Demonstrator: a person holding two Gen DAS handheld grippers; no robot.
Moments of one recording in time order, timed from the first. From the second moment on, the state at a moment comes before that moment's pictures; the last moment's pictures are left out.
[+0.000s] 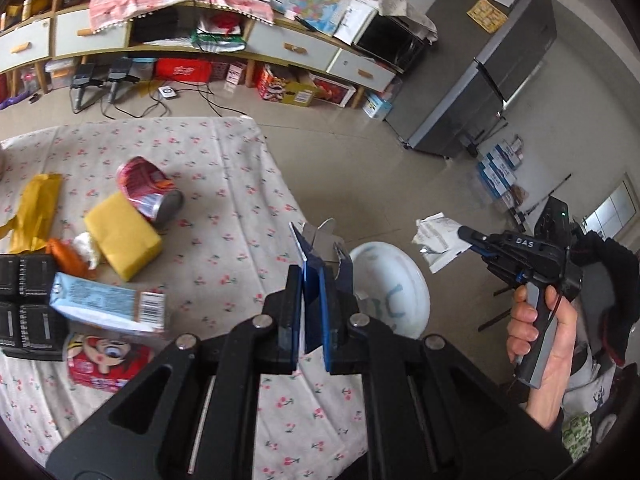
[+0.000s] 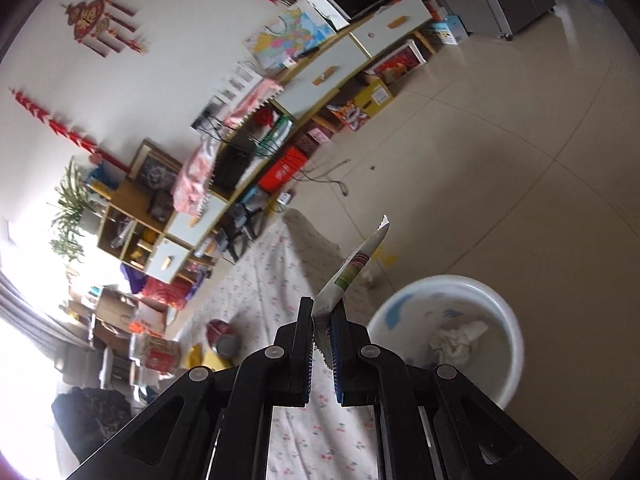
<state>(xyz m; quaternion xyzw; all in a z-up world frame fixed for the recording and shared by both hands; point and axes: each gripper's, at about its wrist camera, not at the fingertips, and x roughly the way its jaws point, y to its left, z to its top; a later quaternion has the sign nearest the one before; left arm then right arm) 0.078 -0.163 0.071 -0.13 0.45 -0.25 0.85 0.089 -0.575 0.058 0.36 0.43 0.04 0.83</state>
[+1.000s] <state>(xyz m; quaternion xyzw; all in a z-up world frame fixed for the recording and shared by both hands) 0.092 -0.335 -0.009 -0.05 0.52 -0.28 0.80 0.089 -0.569 0.029 0.18 0.55 -0.11 0.81</state>
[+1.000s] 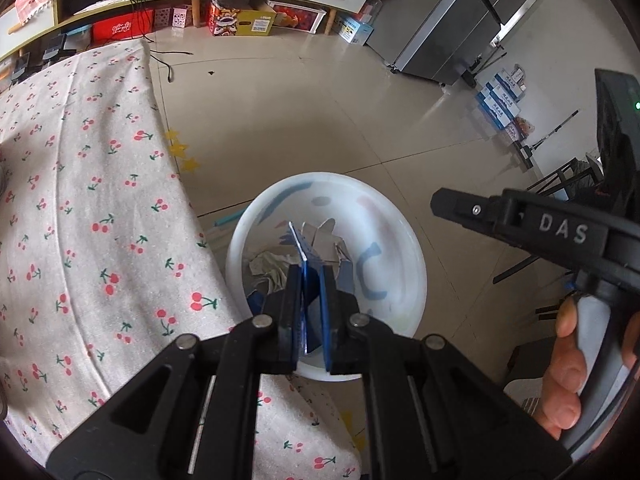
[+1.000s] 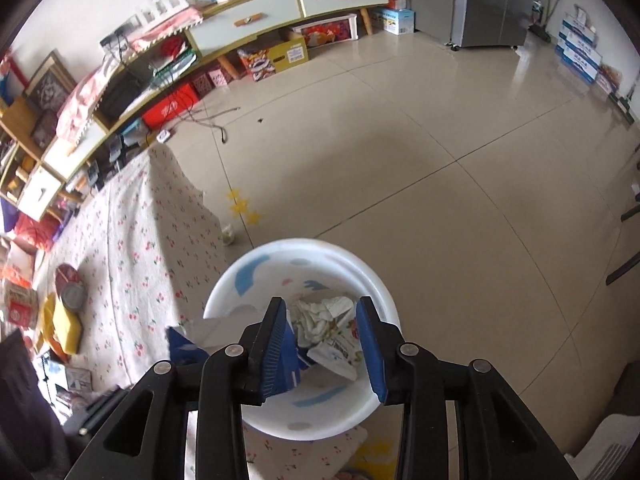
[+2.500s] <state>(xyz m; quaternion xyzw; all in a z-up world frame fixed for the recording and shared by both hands) 0.098 -0.193 0.011 -0.07 0.53 -0.20 0.82 0.125 -0.516 0.047 0.21 0.51 -0.02 0.83</state>
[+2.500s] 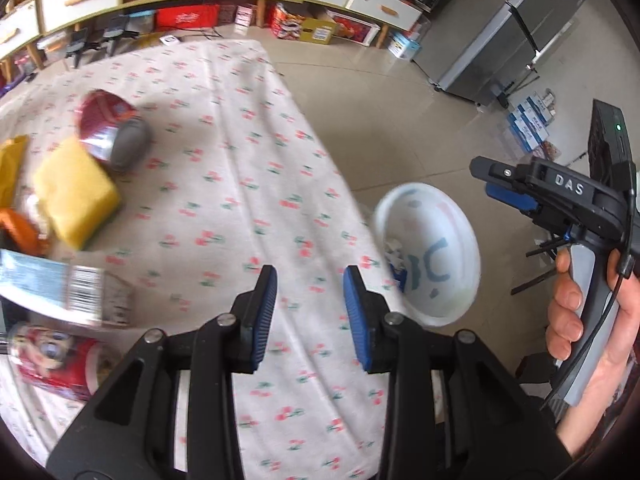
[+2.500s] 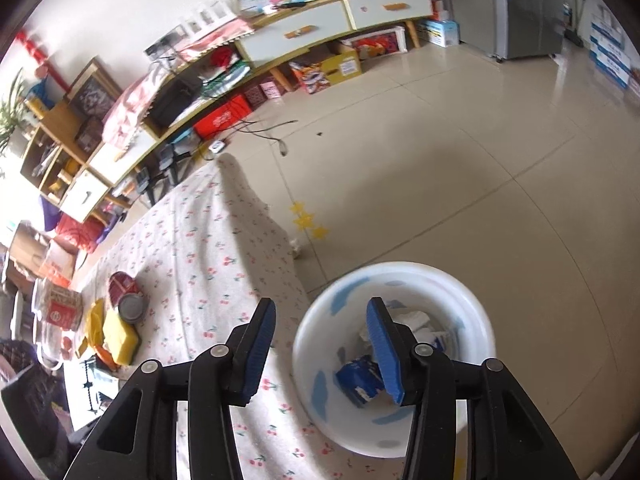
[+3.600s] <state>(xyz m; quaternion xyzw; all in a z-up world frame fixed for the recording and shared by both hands) 0.204 0.064 -0.016 -0.05 0.57 0.01 0.82 0.159 -0.268 0.013 0.09 0.55 0.20 0.81</state>
